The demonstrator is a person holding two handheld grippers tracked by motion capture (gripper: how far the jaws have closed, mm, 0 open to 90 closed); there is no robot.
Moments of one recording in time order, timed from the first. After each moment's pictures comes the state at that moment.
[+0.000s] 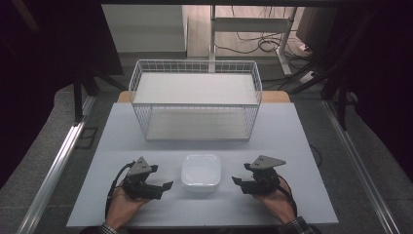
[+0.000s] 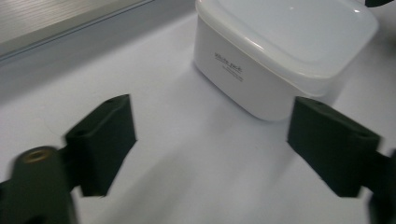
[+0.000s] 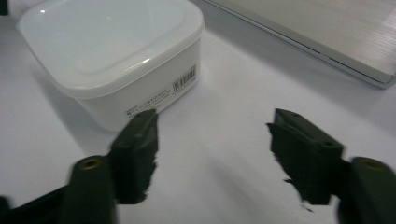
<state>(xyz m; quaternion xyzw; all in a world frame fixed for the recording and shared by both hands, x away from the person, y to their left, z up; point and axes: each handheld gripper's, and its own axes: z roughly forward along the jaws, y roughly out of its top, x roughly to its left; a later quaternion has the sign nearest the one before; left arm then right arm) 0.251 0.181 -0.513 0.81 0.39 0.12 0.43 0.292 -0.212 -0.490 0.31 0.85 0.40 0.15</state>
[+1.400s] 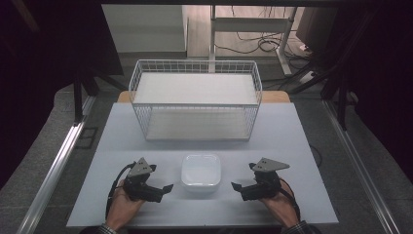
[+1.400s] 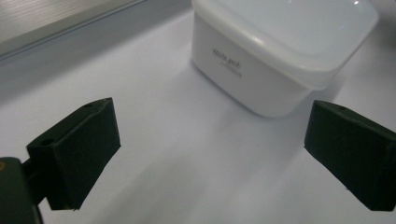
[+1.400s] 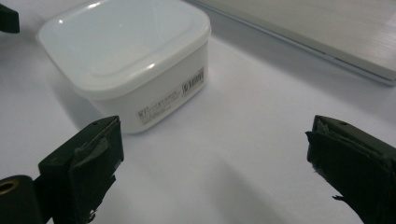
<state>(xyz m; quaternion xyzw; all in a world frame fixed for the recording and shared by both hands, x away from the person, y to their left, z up) 0.254 0.177 -0.514 0.81 0.38 0.12 0.43 0.287 -0.217 -0.493 0.32 0.84 0.43 0.13</state>
